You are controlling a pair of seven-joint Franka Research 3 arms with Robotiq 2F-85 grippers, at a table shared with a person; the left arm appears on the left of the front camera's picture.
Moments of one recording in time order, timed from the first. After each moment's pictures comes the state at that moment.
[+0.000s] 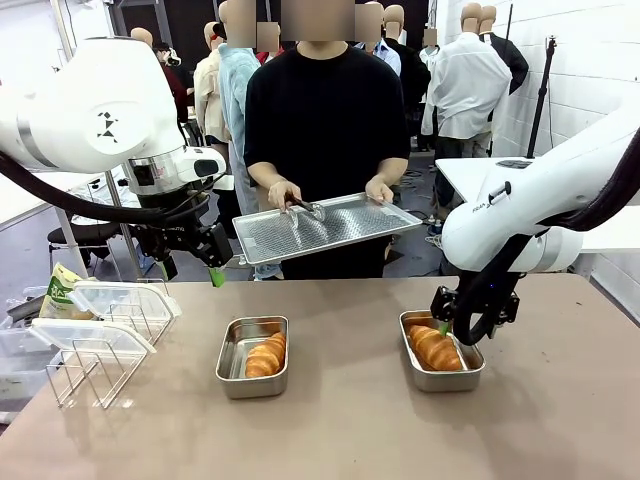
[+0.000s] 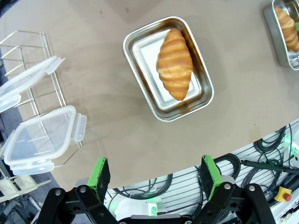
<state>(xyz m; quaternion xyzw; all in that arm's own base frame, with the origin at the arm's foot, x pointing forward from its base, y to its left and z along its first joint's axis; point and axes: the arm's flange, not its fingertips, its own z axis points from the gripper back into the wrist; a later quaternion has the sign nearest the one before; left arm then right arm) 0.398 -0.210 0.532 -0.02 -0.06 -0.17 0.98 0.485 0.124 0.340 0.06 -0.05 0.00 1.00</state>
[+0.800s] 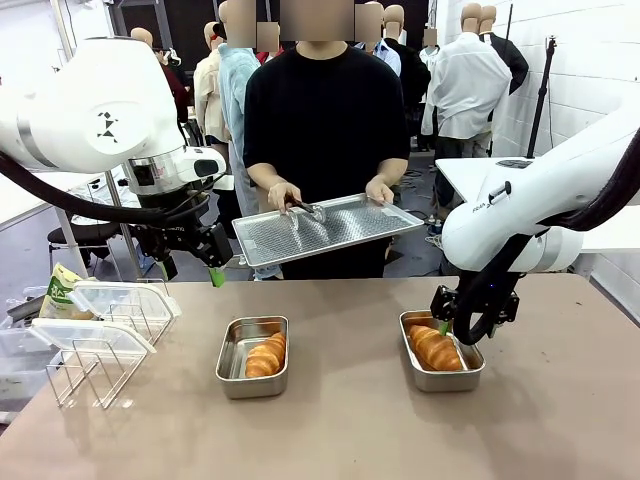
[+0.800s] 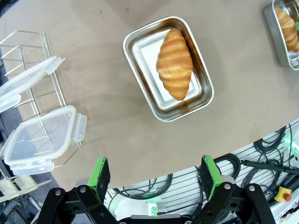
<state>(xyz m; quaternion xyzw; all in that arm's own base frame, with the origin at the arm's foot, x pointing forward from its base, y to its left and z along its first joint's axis) 0.398 -0.210 0.532 -0.02 -0.06 -0.17 0.98 0.486 0.124 0.340 0.06 -0.05 0.00 1.00</state>
